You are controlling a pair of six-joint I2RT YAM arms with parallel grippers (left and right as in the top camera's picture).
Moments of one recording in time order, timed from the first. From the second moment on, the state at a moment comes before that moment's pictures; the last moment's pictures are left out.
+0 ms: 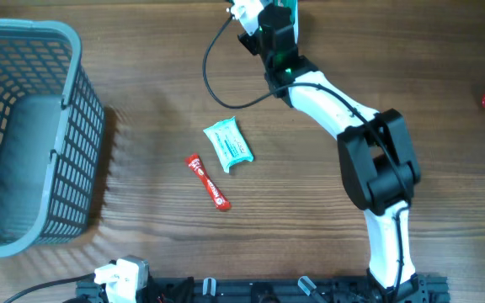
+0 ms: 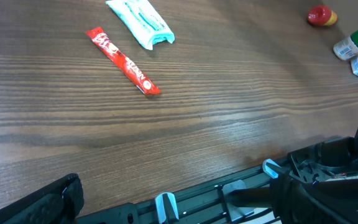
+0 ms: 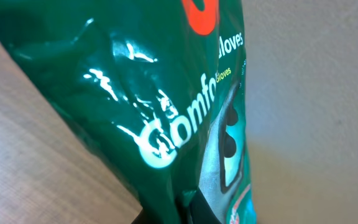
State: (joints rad) left arm 0.03 0.01 0.87 -1.60 0.50 -0.10; right arm 0.47 2.26 1.70 0.29 0.21 -0.48
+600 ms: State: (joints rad) left arm 0.03 0.01 0.87 -1.60 0.50 -0.10; right arm 0.45 2.27 1.77 -0.05 0.42 -0.52
